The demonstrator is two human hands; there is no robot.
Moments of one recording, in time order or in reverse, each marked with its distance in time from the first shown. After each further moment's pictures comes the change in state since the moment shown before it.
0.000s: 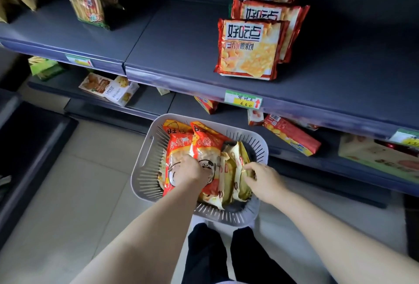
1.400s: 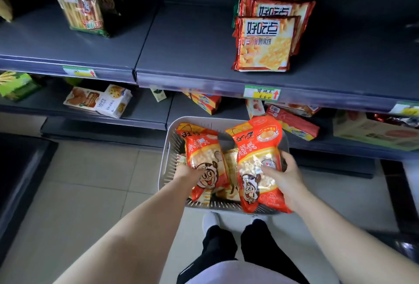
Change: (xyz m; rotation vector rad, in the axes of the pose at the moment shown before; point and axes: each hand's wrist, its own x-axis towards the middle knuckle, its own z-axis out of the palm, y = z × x) left_hand 0.060 -0.075 -0.050 -0.443 -0.267 -0.021; right_hand -0.028 -0.058 0.049 1.161 0.397 0.410
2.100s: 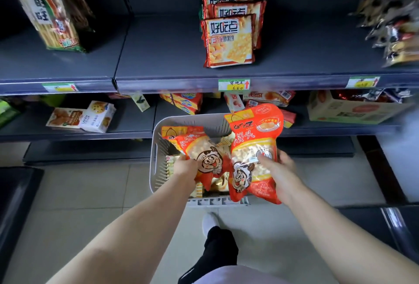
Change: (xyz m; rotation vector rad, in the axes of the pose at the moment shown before) left_hand -0.035 0.008 0.023 -0.369 -0.052 0.020; right_hand -0.047 0.015 -0.020 0.276 0.077 0.021
